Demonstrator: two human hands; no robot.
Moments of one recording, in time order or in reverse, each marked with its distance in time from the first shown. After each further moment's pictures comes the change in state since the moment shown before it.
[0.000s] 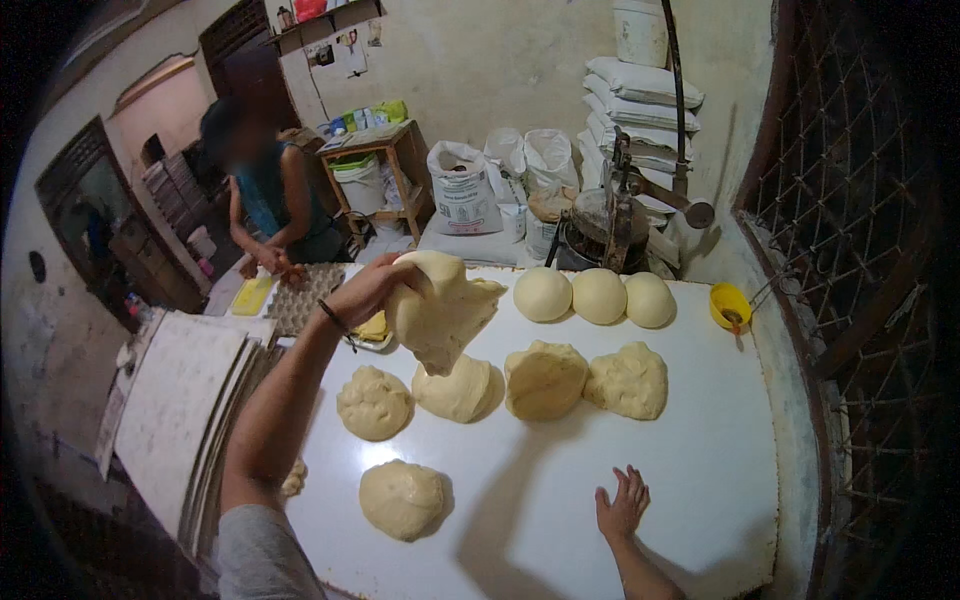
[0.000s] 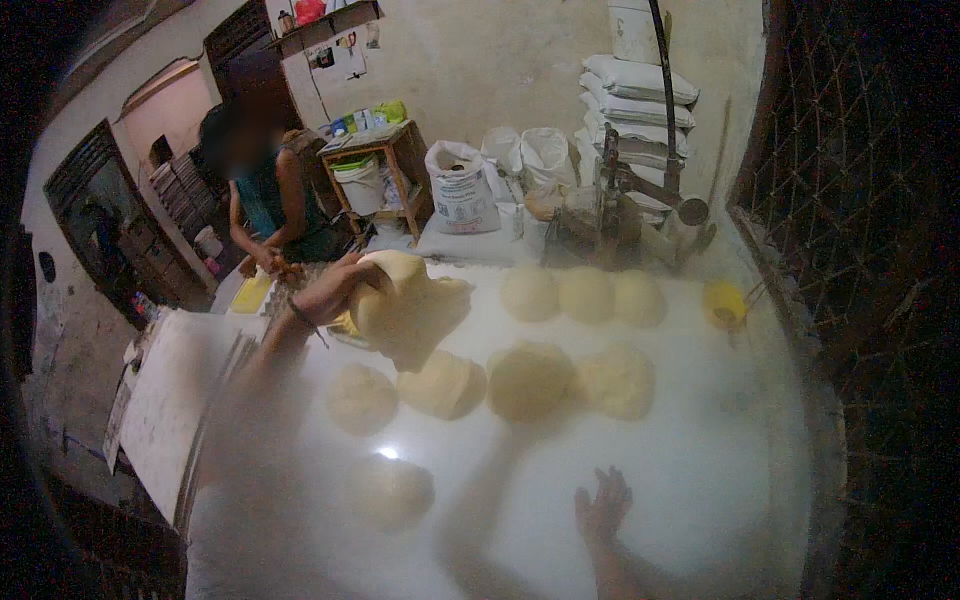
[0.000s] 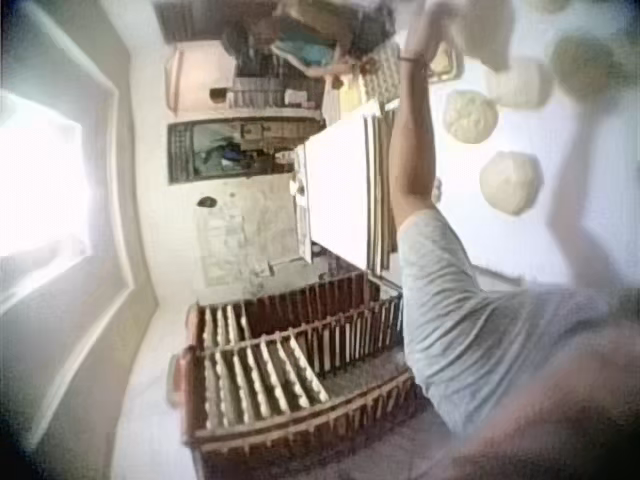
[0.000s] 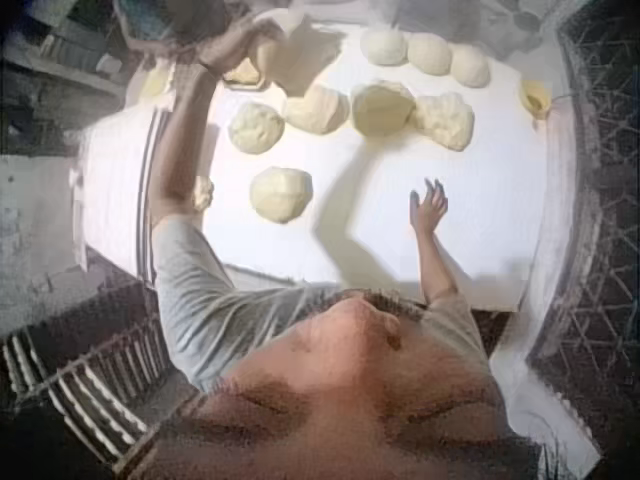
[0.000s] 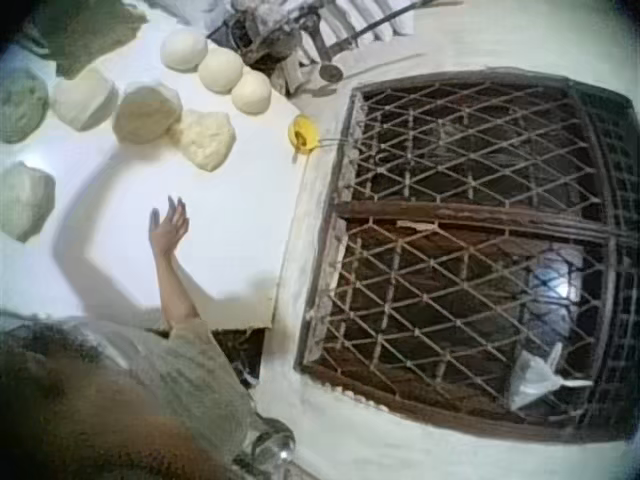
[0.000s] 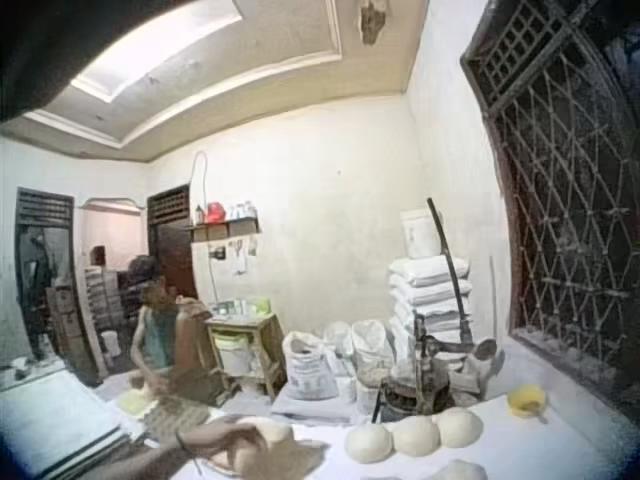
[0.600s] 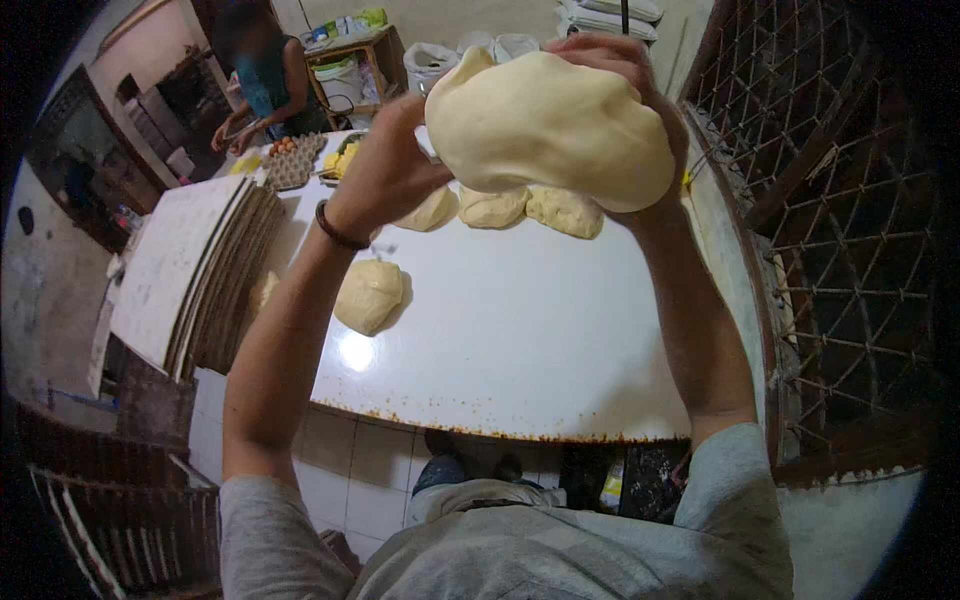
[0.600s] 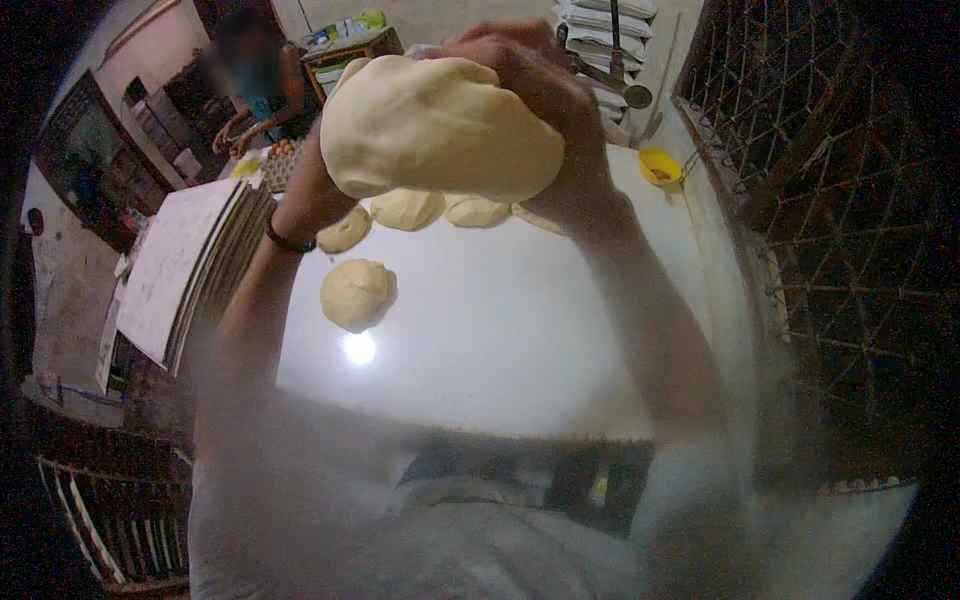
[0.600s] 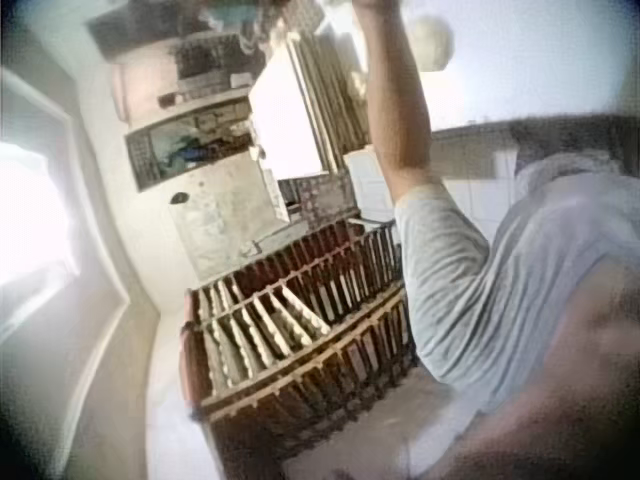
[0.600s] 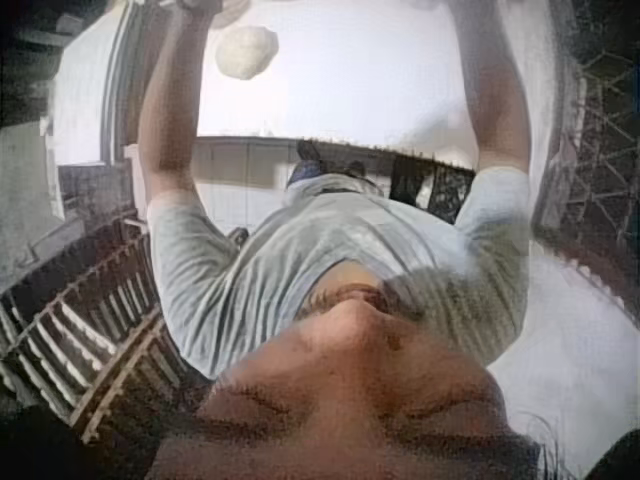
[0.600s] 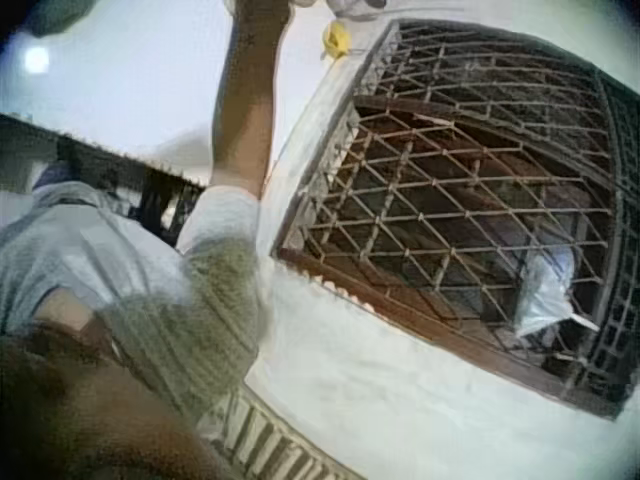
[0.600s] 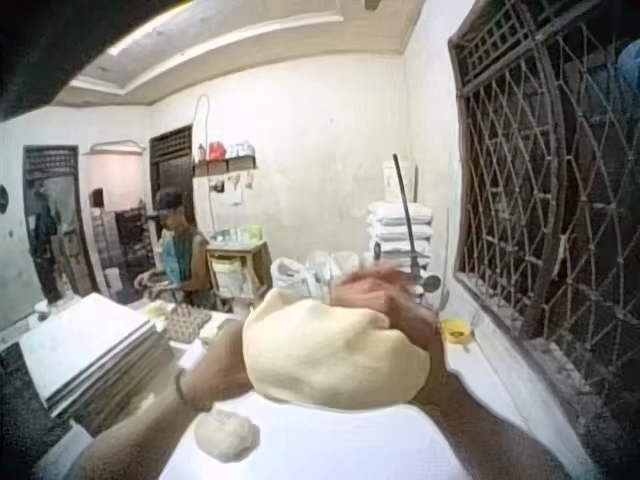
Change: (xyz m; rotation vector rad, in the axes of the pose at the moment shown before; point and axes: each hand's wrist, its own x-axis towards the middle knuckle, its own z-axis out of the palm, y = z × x) left_hand -0.282 0.097 0.288 0.715 0.028 0.704; right_hand -0.100 -0.172 -0.446 0.744 0.504 -1.479
